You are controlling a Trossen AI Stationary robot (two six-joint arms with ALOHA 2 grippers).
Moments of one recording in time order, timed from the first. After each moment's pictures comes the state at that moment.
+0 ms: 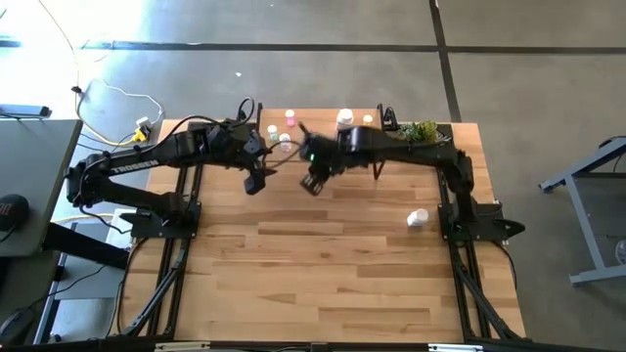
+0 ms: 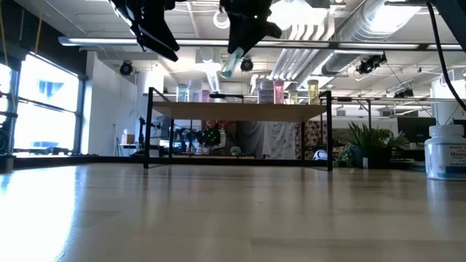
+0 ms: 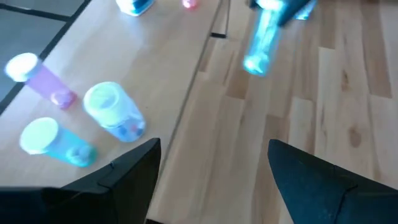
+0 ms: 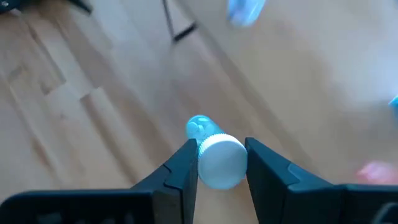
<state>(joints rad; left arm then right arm) 0.43 1.13 1.06 -0.66 -0.01 0.06 -0.10 1.99 2.15 -1.23 0.23 0.45</state>
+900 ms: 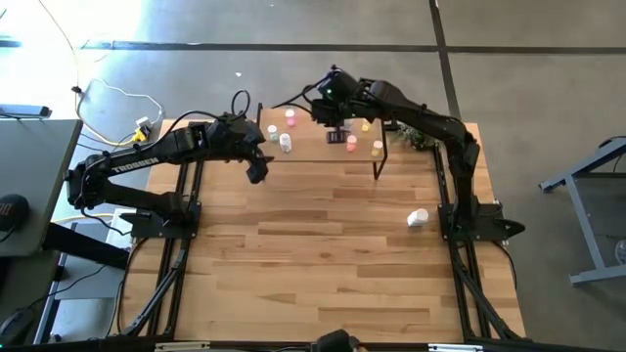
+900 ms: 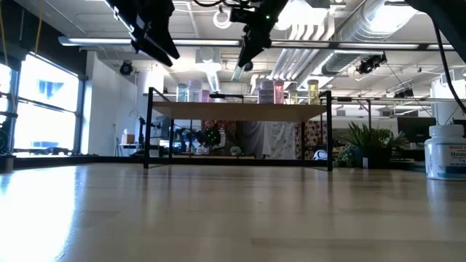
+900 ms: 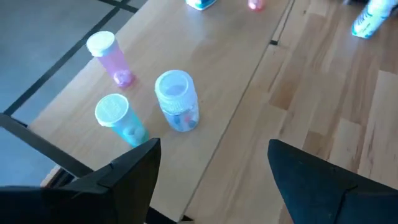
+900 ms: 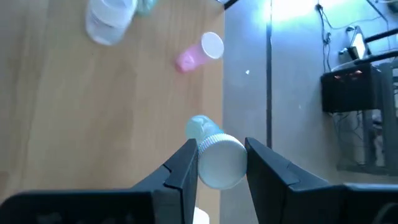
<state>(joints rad) 0.50 1.13 1.06 -0.66 -0.13 -0.03 -0.41 1.97 2.15 -1.00 0.22 -0.71</state>
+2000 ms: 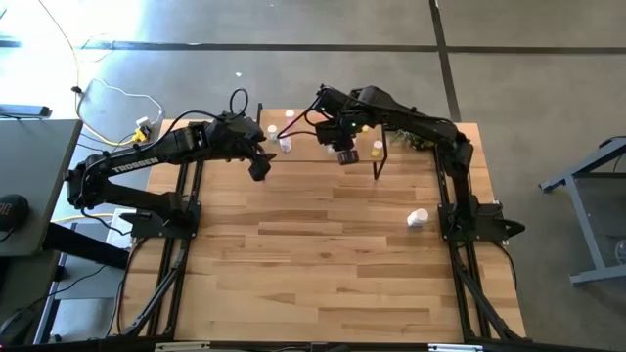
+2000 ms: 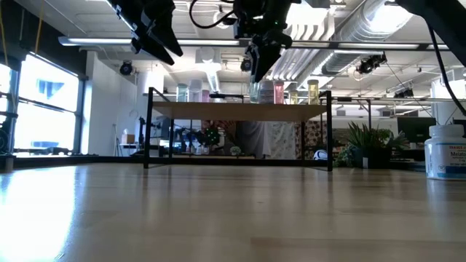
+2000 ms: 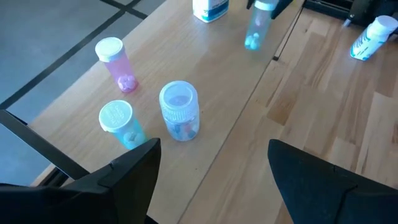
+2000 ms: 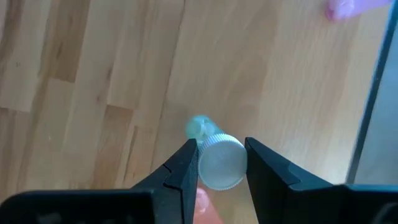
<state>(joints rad) 0.50 1.13 1.06 -0.62 -0.14 -0.10 -0.39 2.02 2.14 -1.32 0.02 -0.67</state>
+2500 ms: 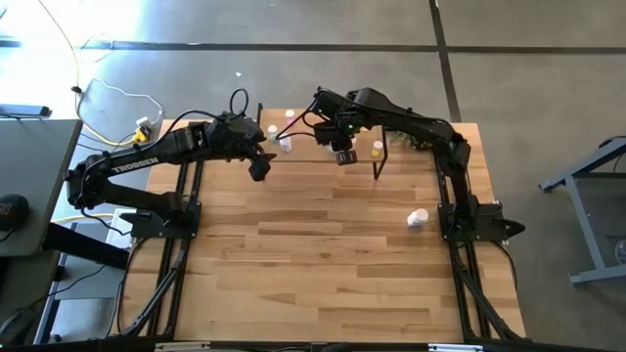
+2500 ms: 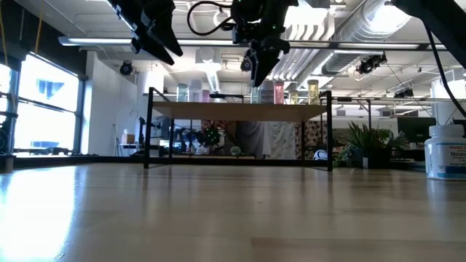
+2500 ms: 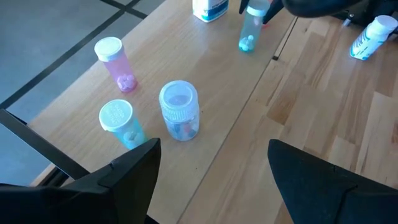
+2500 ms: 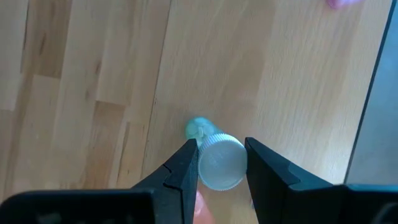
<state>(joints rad) 0.50 1.13 1.06 -0.62 -0.14 -0.10 -0.39 2.05 2.15 -1.32 0.07 -0.65</state>
